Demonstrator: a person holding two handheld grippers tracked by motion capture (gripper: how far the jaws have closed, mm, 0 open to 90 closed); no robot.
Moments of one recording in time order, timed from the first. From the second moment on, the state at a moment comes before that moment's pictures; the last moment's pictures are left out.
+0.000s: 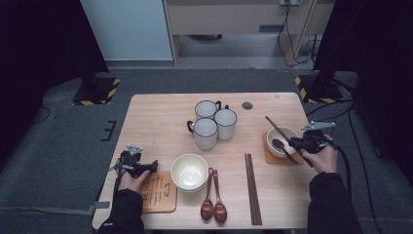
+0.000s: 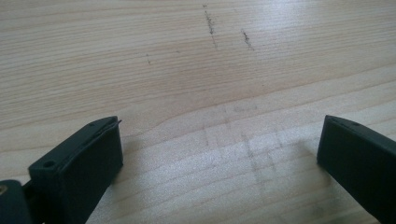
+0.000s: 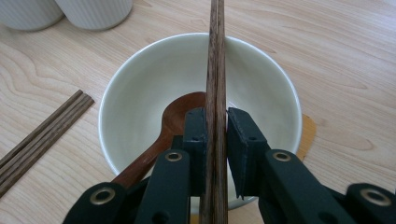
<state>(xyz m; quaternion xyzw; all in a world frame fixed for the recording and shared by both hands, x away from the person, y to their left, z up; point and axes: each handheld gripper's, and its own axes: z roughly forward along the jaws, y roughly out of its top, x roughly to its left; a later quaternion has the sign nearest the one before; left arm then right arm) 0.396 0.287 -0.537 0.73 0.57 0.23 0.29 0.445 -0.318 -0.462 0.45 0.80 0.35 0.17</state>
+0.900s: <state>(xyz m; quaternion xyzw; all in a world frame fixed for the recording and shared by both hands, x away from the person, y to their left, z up) 0.396 0.287 -0.537 0.73 0.57 0.23 0.29 0.444 -0.314 -0.462 0.43 0.82 0.35 0.16</state>
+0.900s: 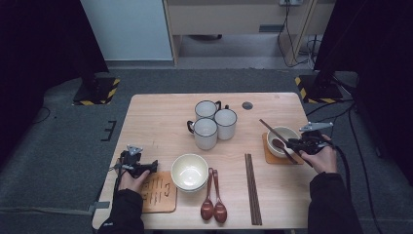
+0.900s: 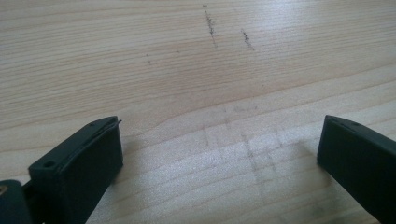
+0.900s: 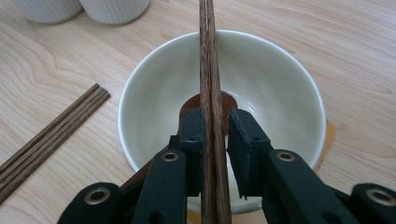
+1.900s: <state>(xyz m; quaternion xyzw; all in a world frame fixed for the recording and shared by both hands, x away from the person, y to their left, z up) 0.396 0.287 -0.537 0.73 0.57 0.23 0.29 0.390 -0.333 -0.441 0.46 0.77 0.39 0.19</state>
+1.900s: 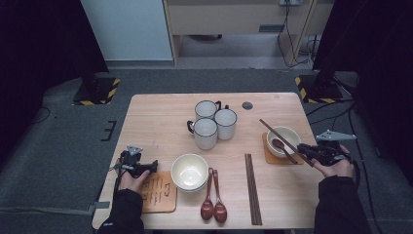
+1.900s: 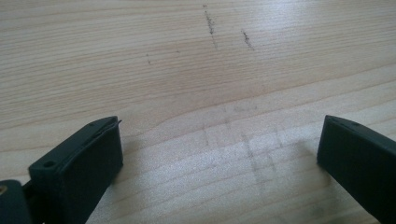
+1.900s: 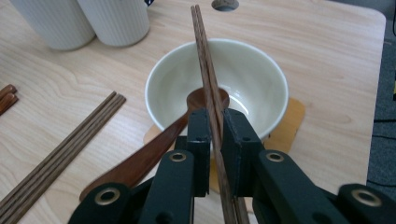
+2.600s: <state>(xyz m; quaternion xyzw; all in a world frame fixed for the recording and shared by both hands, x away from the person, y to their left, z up) 0.396 0.287 -0.537 0.73 0.57 0.23 0.29 0.369 -0.331 -0.457 0.49 0.78 0.35 0.19</state>
